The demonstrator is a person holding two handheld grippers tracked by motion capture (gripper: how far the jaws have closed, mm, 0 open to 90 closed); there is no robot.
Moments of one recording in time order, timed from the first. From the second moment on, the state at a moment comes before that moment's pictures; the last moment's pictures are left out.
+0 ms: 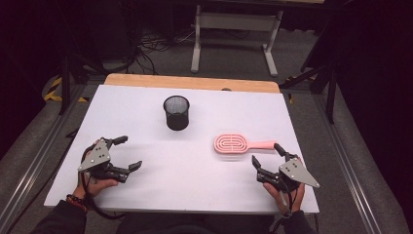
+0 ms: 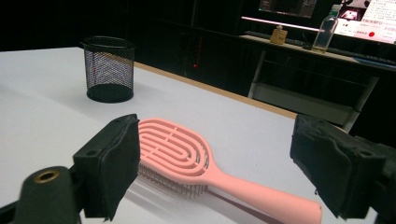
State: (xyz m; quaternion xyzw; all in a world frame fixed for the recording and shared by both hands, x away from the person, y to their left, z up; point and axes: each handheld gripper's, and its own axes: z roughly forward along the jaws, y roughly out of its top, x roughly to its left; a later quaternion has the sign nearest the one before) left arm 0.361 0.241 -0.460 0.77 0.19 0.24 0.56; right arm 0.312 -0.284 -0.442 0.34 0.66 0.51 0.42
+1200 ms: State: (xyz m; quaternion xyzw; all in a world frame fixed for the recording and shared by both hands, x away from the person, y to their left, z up) left arm 0.363 0.238 -0.464 0.79 0.19 0.24 0.54; right arm 0.408 -0.293 -0.413 0.42 0.72 0.42 0.37
